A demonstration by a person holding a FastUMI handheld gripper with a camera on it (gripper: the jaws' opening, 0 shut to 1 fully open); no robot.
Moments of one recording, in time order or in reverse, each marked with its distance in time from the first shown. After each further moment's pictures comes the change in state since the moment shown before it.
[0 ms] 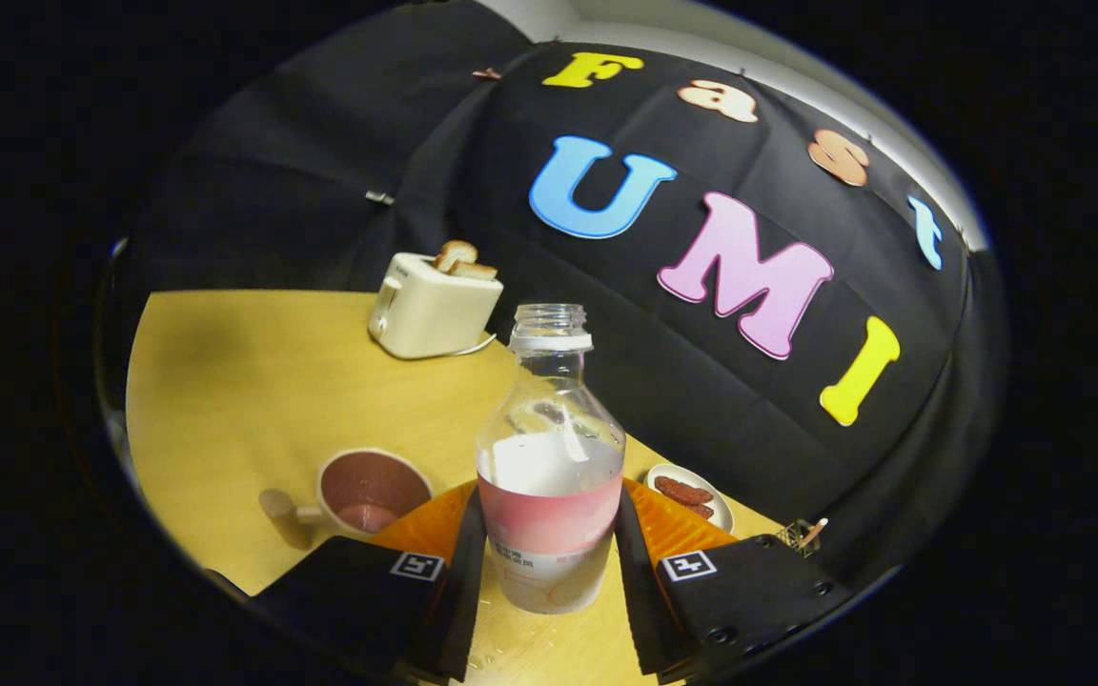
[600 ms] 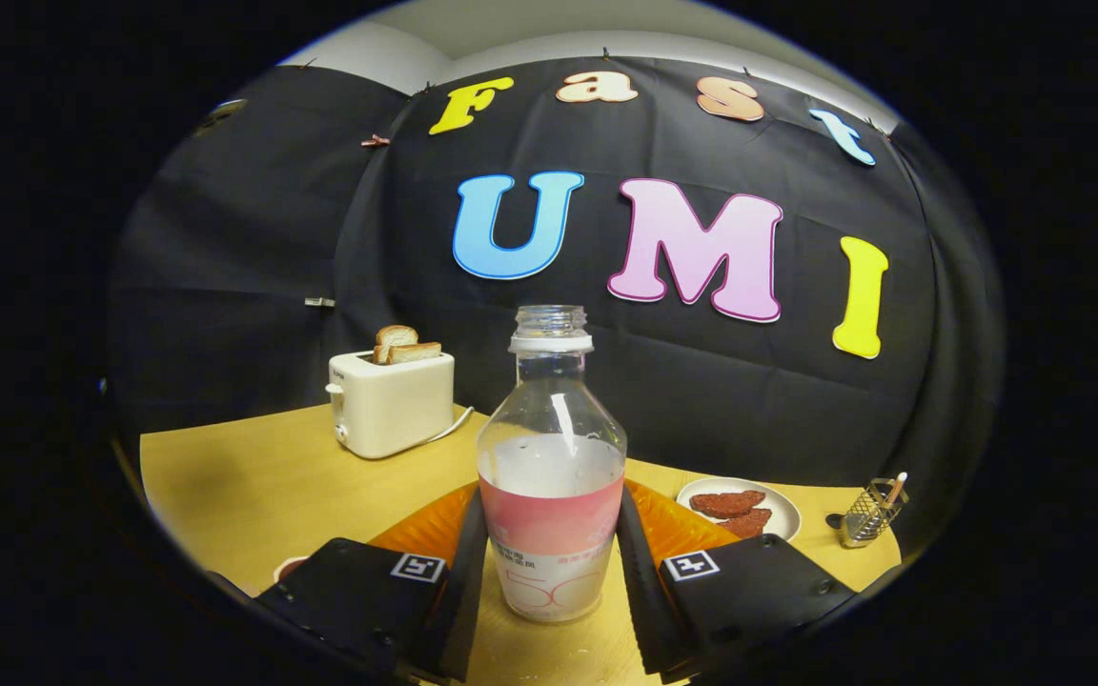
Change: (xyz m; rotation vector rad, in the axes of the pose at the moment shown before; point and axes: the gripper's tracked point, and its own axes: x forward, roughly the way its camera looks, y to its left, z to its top) arm 0.073 -0.031 0.013 0.281 -0.140 0.002
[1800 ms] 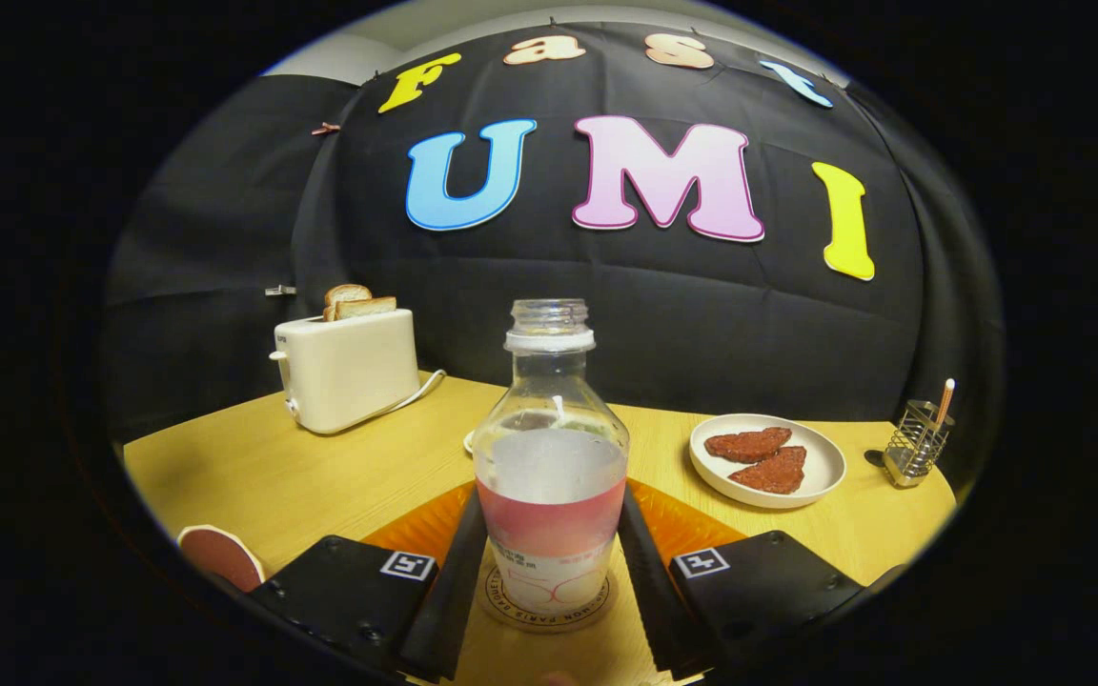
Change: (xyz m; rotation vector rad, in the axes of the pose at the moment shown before) arm 0.040 -0.015 -0.088 0.116 0.115 -0.055
